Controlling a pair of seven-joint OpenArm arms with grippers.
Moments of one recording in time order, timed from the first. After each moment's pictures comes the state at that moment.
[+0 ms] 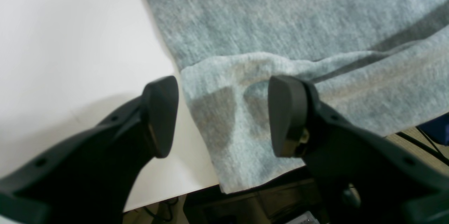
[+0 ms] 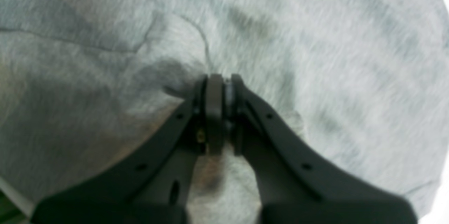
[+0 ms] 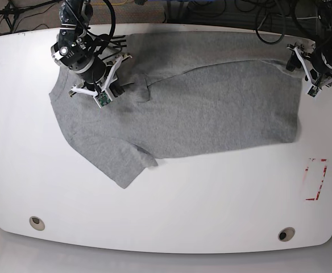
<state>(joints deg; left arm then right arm) 22.6 -25.4 -28.4 103.4 -29.2 -41.9 64.5 -18.6 3.6 12.0 108.2 4.4 40.1 -44.3</state>
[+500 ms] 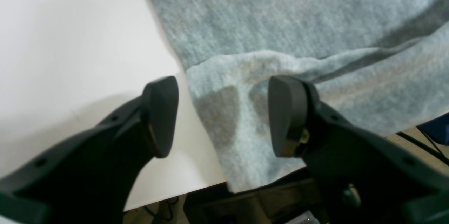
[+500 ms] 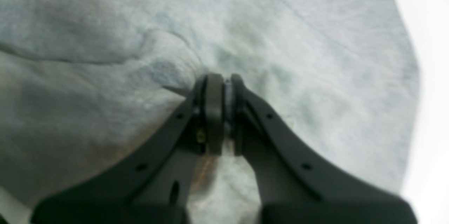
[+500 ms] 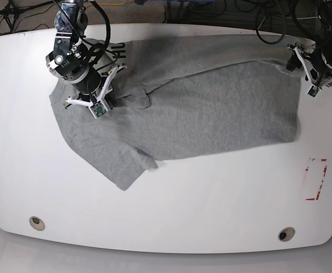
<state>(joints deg) 22.6 -25.4 -28.5 103.3 -29.1 -41.9 64.5 -15.0 5.8 12.1 108.2 4.6 40.2 -44.4</state>
